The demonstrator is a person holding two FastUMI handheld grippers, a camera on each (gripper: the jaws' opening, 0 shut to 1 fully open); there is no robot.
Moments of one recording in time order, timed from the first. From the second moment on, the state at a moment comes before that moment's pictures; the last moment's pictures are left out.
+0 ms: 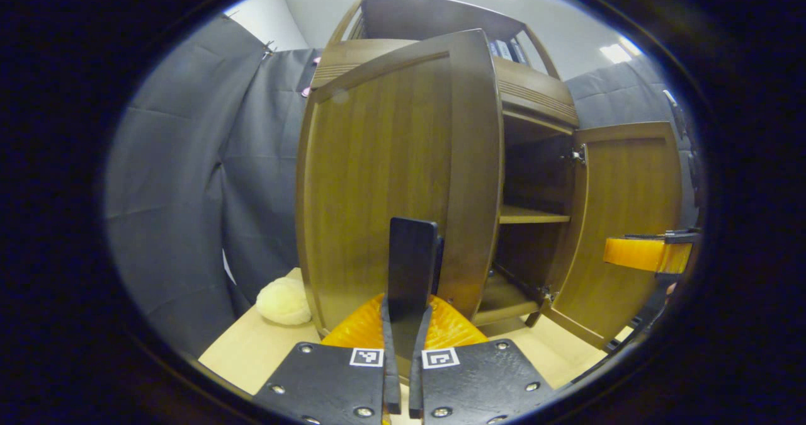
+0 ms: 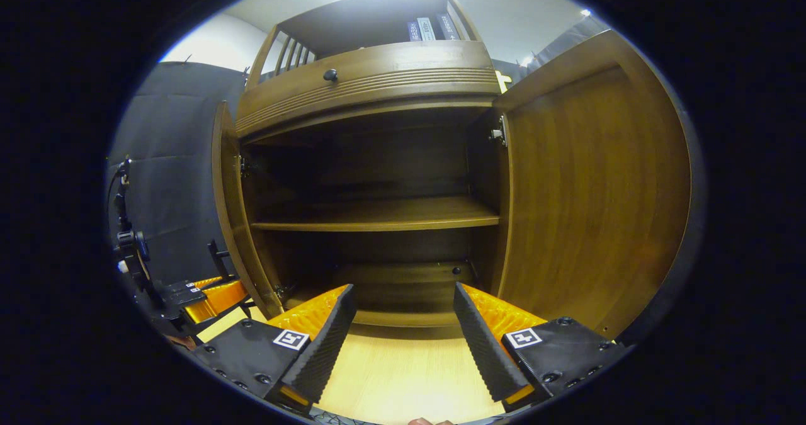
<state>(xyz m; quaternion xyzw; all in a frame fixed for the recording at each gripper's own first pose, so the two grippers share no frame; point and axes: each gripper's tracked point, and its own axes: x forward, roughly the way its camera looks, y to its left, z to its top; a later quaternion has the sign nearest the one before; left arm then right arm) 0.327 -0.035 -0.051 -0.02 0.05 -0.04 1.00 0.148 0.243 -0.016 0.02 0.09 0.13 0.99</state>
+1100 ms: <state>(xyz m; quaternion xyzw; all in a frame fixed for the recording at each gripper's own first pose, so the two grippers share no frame) 0.267 0.135 -0.044 0.00 -0.01 -0.03 1.00 0.130 0.281 -0.019 0.01 0.09 0.16 0.98</state>
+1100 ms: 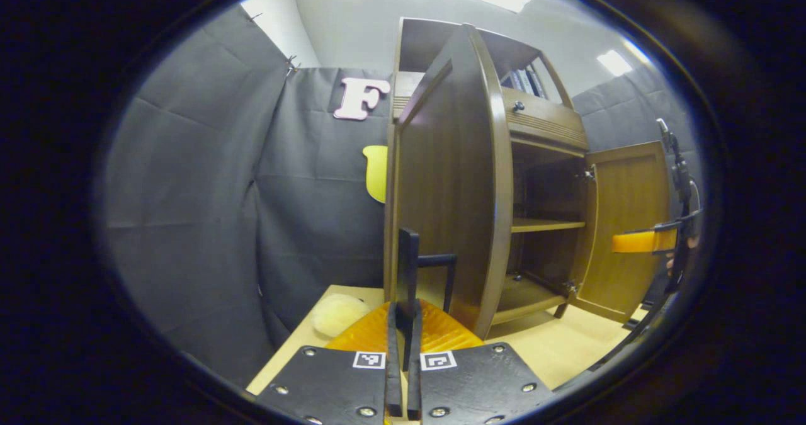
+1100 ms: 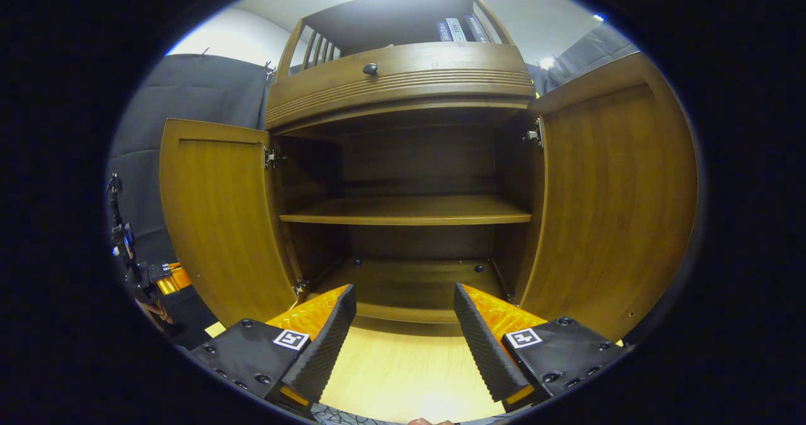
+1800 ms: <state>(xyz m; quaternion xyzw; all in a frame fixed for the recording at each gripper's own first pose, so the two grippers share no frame) 0.259 0.190 -0.044 0.01 0.01 -0.02 1.00 0.146 0.226 -0.001 -0.01 0.07 0.12 0.99</state>
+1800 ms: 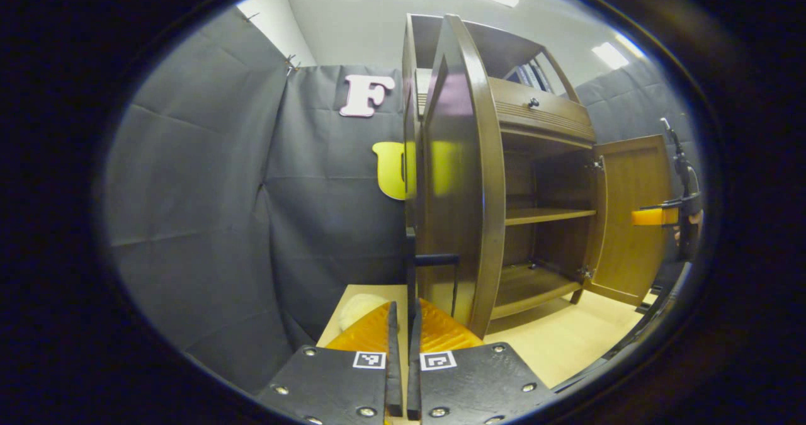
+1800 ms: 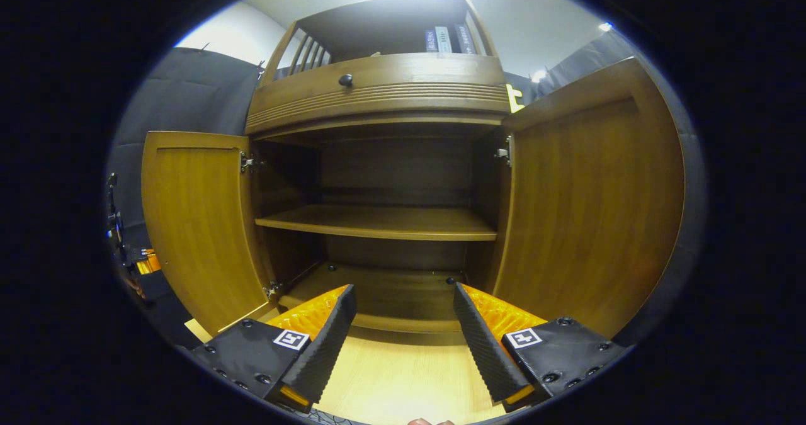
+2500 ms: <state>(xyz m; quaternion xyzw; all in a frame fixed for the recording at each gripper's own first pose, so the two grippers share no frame) 0.143 0.161 0.041 -0.02 -0.04 0.07 1.00 0.141 0.187 0.004 0.00 0.07 0.08 0.99</state>
